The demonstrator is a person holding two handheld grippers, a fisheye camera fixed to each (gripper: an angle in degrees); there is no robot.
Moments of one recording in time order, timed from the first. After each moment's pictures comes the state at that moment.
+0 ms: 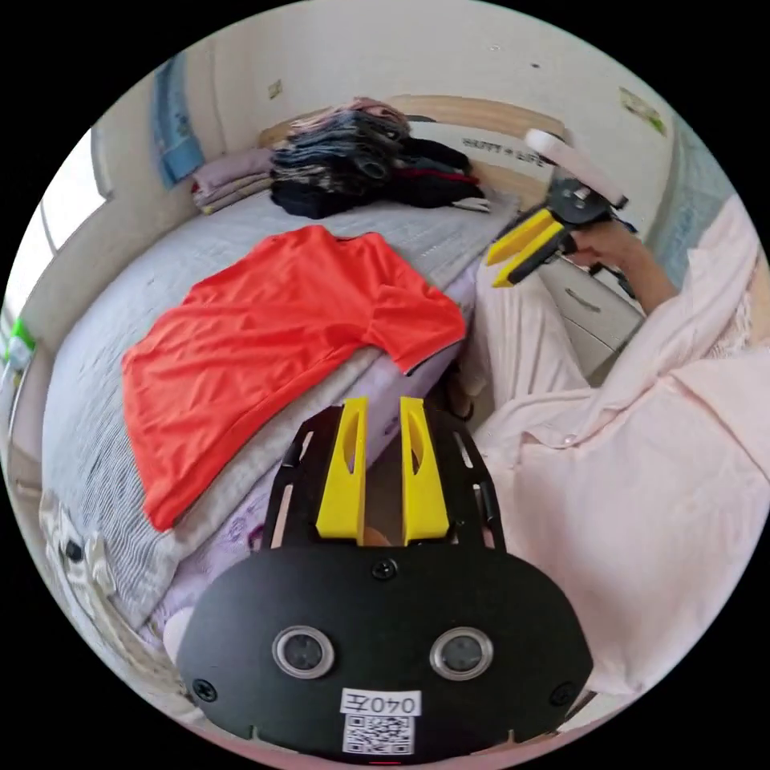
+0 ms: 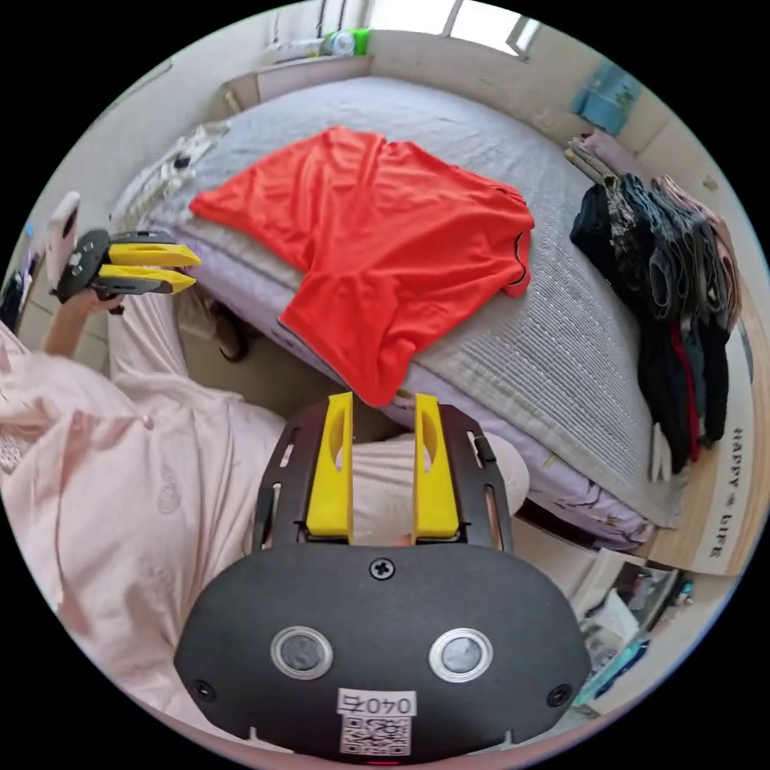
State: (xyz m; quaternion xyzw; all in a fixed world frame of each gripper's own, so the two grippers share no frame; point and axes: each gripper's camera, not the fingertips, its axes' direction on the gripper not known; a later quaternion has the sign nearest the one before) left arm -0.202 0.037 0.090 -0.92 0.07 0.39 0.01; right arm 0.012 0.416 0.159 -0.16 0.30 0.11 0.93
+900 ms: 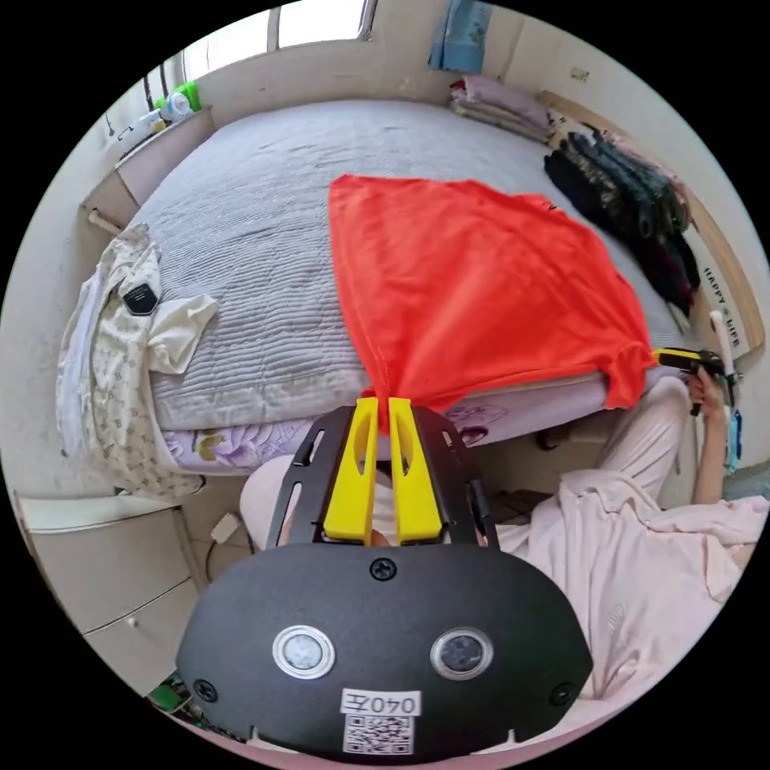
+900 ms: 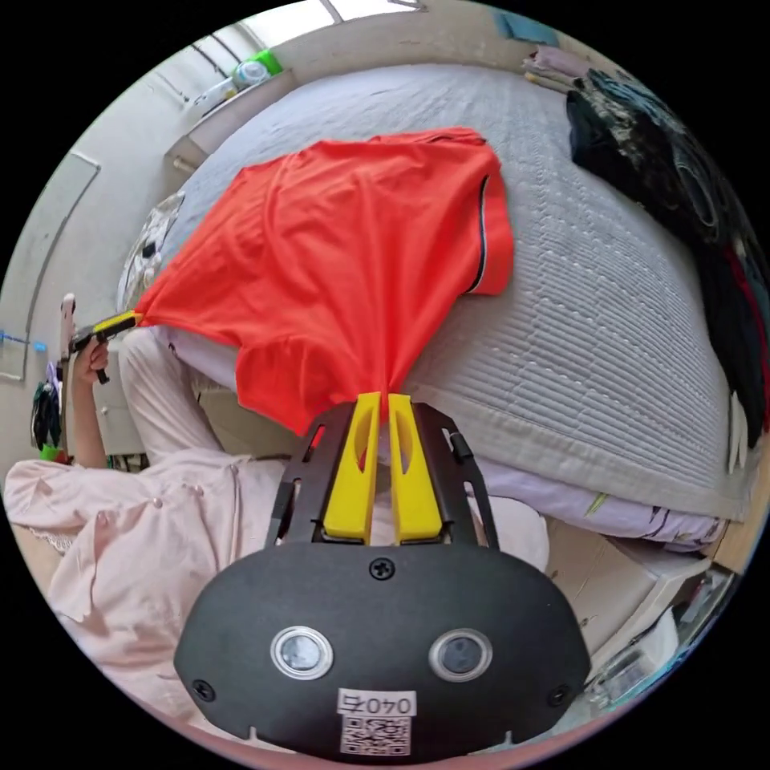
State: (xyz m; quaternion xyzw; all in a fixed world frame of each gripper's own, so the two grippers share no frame) left arm -0.330 0.029 0.267 -0.83 -0.29 0.47 0.02; right arm 0.310 0.366 0.083 -0.13 0.18 0.24 0.95
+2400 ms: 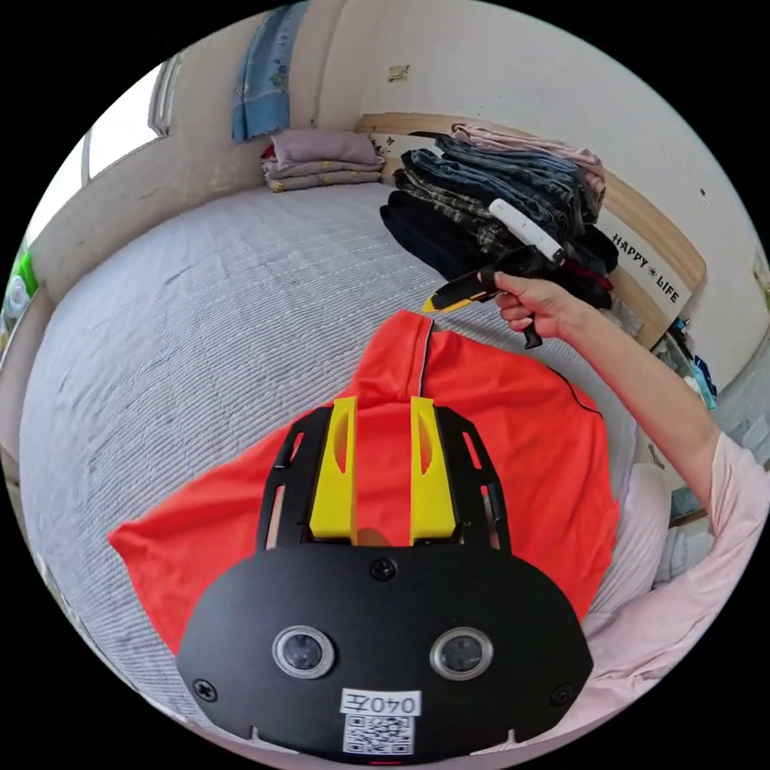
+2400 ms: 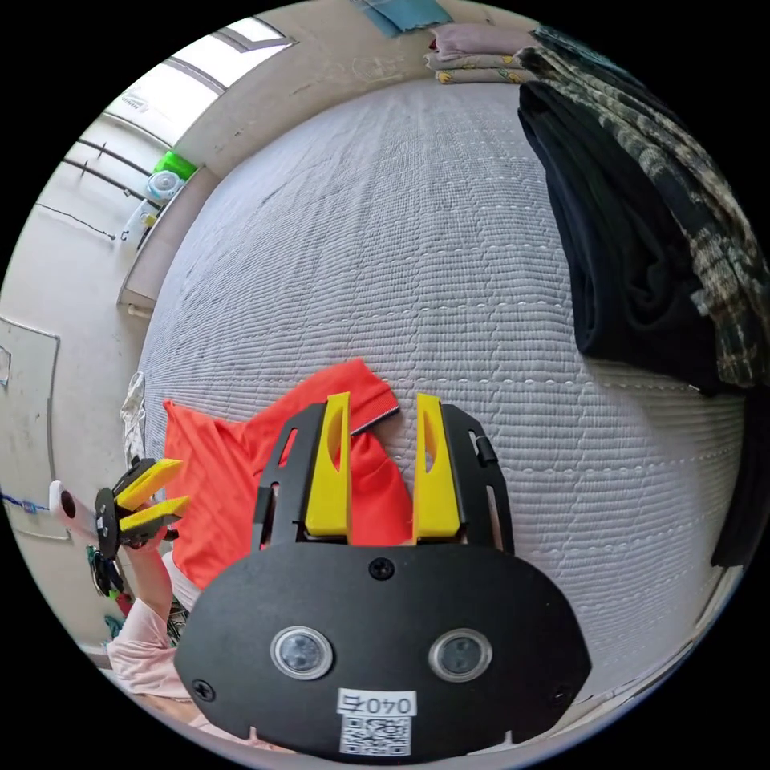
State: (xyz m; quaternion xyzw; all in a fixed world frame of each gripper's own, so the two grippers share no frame) left arm -0.477 0.496 0.201 -0.92 -0.02 0.38 0.07; right arm 0.794 -0.003 0.037 -0.02 0.15 0.35 0.92
